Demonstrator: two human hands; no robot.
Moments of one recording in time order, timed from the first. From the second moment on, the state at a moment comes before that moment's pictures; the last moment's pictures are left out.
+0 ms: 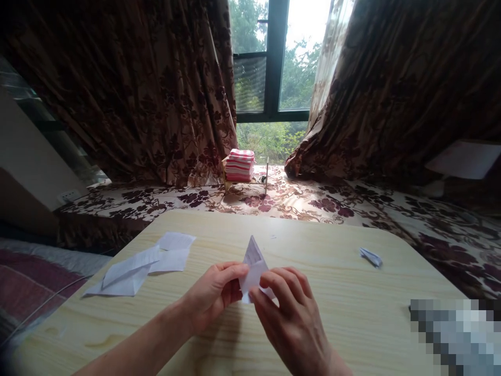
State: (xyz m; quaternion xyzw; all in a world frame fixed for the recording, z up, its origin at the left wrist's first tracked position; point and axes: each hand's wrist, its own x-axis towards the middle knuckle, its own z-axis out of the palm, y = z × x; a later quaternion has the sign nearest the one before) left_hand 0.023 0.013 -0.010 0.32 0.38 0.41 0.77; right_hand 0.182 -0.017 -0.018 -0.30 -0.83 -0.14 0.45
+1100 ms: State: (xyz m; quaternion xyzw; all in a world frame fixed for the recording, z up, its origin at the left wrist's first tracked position) left_hand 0.014 0.009 -0.005 0.49 0.43 0.38 0.65; right_hand 0.187 -0.021 -0.019 -0.33 -0.83 -0.02 0.45
